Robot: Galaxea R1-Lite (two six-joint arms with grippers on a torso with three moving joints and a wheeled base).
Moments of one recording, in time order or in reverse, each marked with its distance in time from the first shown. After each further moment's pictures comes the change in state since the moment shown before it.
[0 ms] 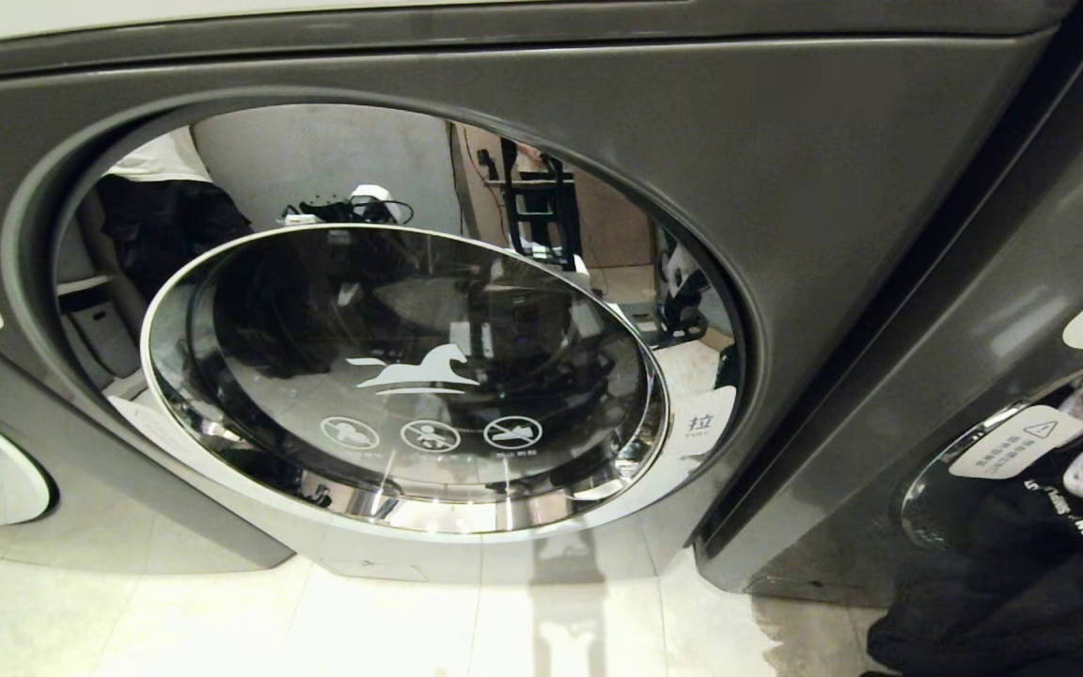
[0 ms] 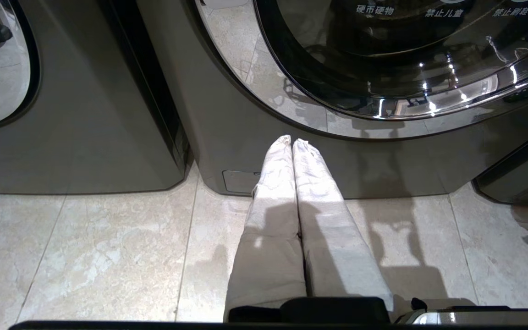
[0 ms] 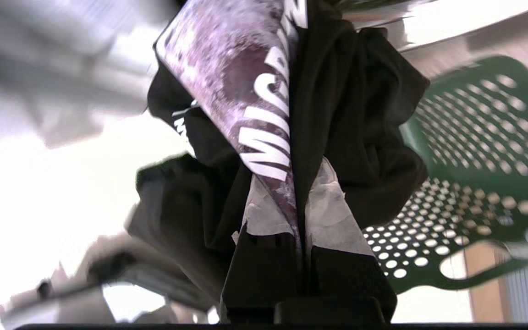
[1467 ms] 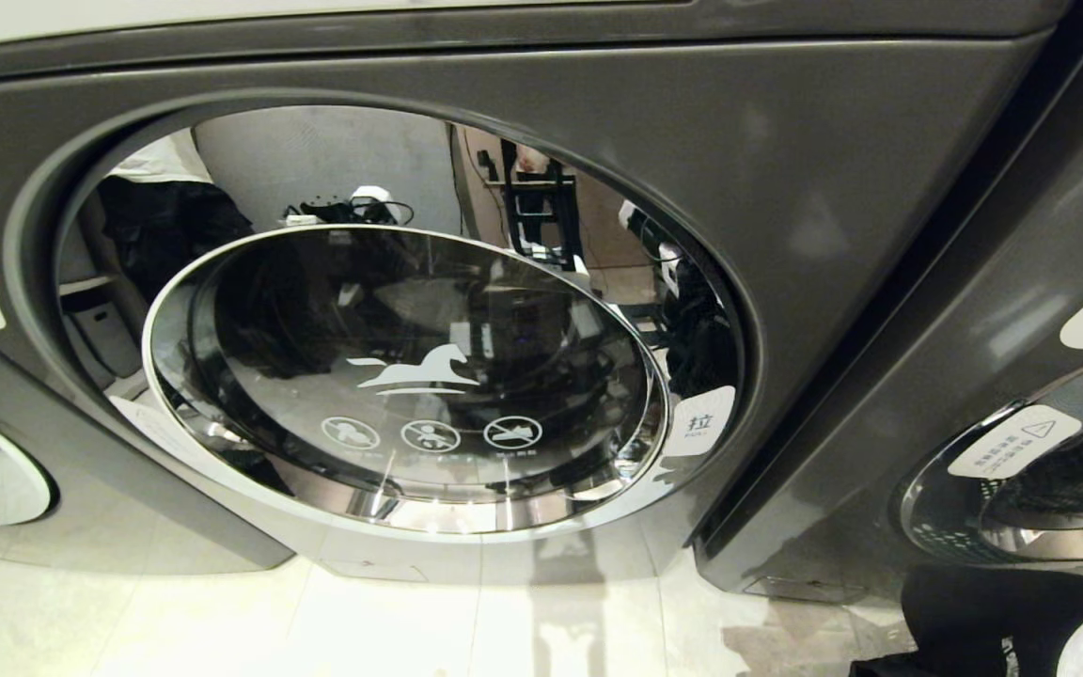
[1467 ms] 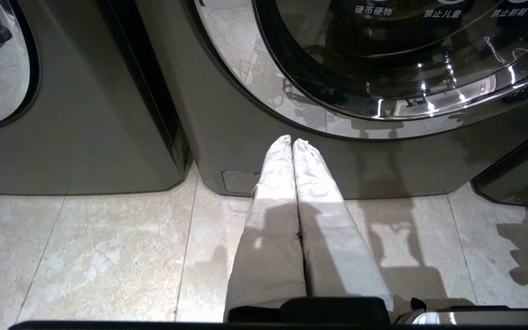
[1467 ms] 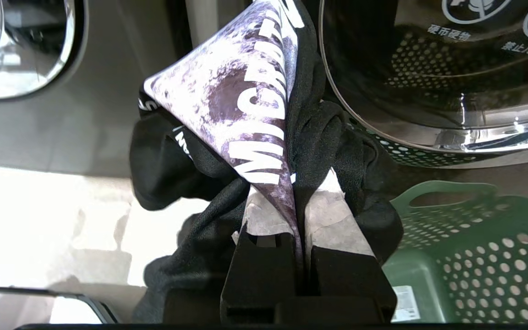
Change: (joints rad) left arm 0.000 0.000 0.000 0.000 0.000 0.000; right arm 0.253 -0.950 0.627 -0.240 0.024 -0.173
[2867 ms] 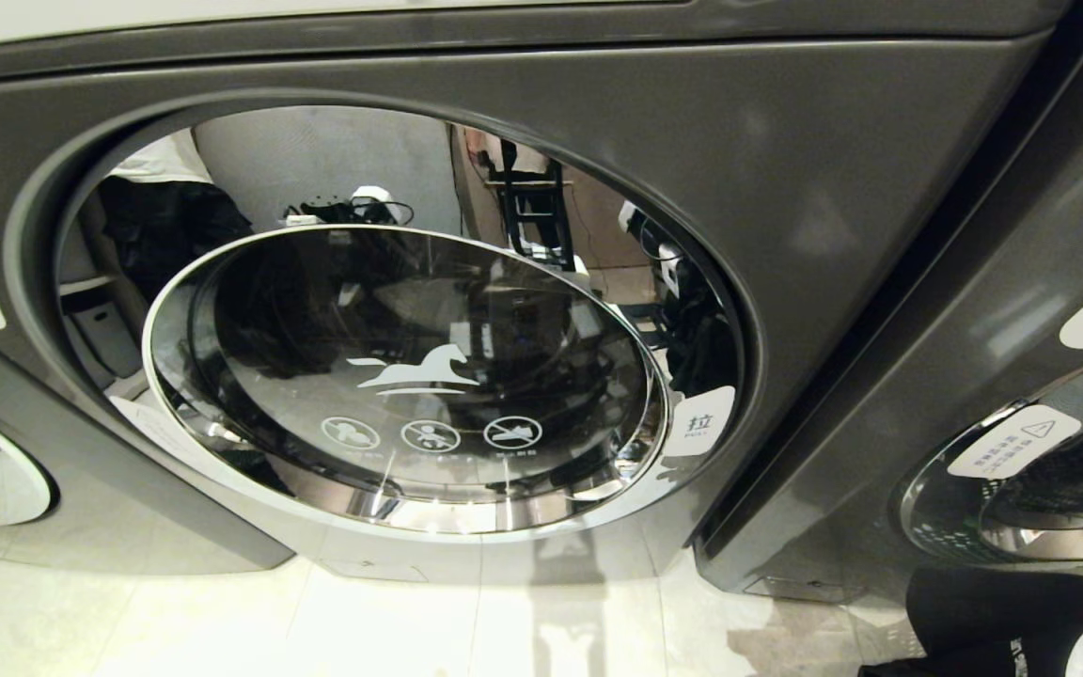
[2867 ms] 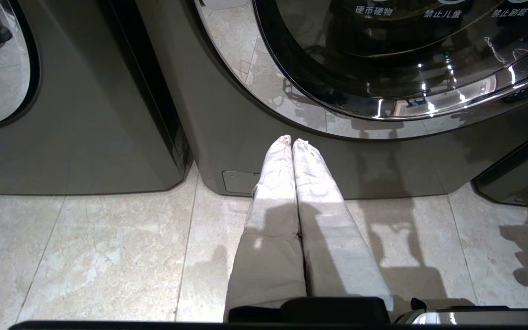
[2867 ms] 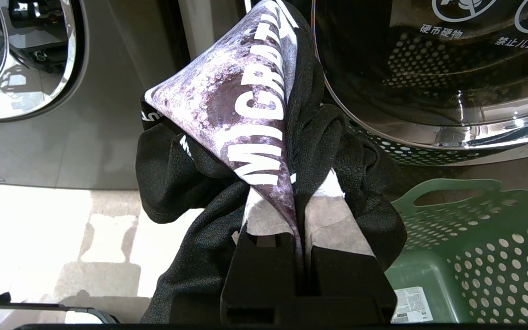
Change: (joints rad) left arm 0.000 0.000 0.000 -0.001 0.000 0.000; right arm 0.001 -0.027 0.001 -0.001 -0.014 0.046
